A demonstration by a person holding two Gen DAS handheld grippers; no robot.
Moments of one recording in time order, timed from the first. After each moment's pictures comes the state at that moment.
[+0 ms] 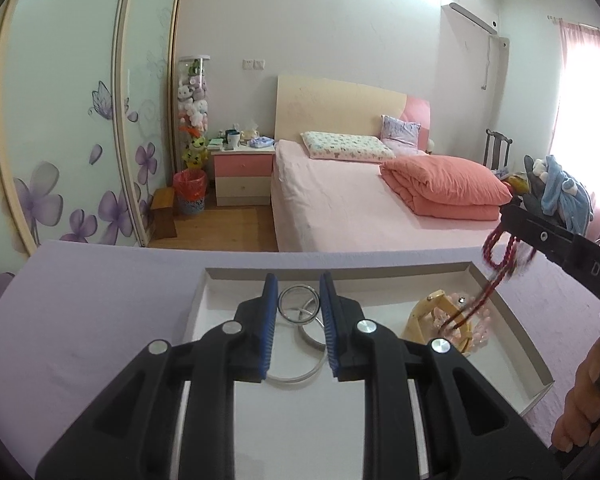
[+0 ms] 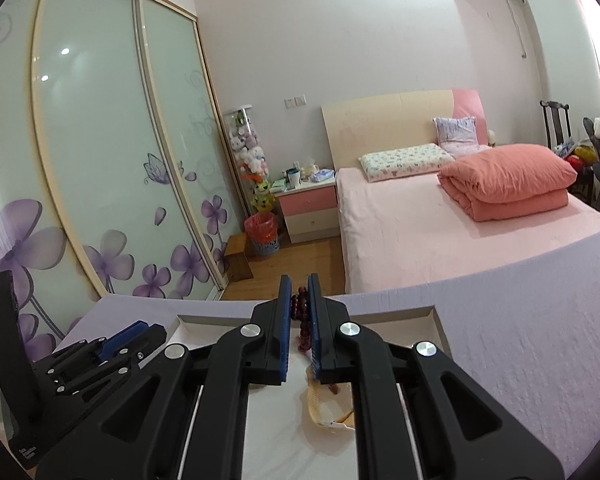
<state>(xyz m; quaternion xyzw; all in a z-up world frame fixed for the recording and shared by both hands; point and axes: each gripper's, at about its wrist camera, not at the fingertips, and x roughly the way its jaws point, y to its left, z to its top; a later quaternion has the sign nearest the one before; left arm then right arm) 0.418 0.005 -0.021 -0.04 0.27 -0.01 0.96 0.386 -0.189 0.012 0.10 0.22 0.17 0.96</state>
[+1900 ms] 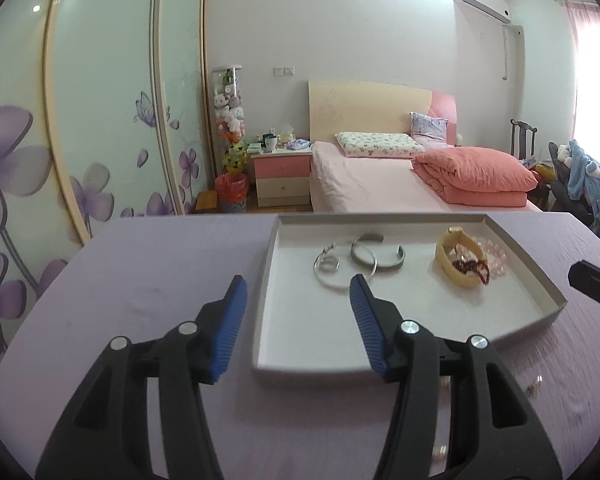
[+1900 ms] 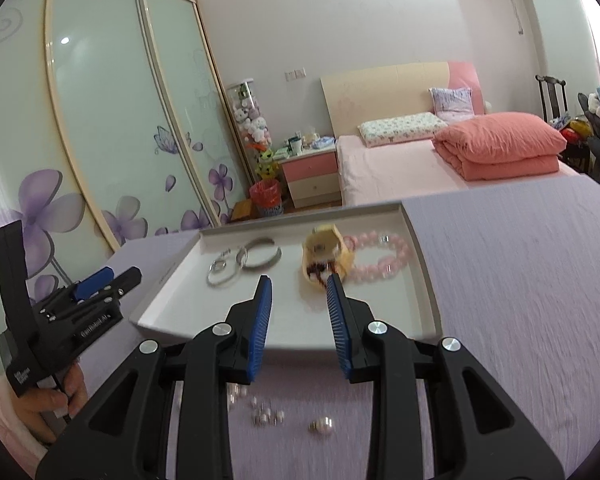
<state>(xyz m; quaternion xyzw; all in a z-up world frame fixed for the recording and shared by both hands) 0.301 0.028 -0.038 0.00 0.26 0.06 0.96 0.287 -0.215 -0.019 0.09 0.28 0.17 0.94</state>
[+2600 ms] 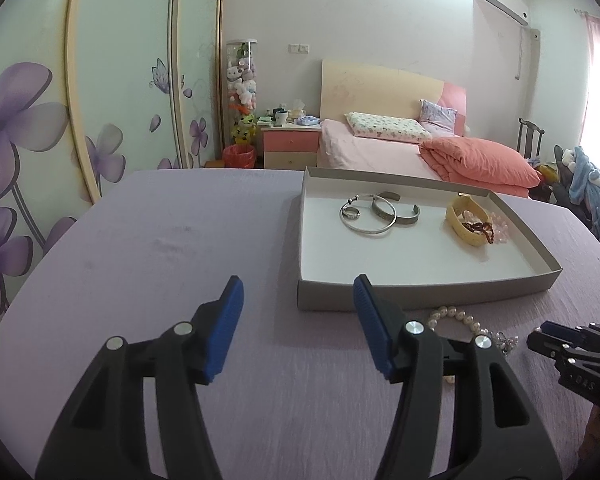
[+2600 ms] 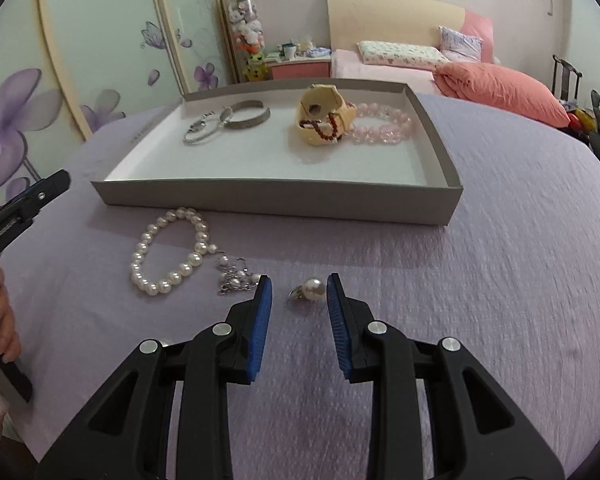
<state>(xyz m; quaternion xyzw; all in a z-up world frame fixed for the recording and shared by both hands) 0.261 0.056 -0.052 -0.04 0.30 0.07 0.95 0.277 -0.191 -0.075 0.00 0.43 0.15 0.89</state>
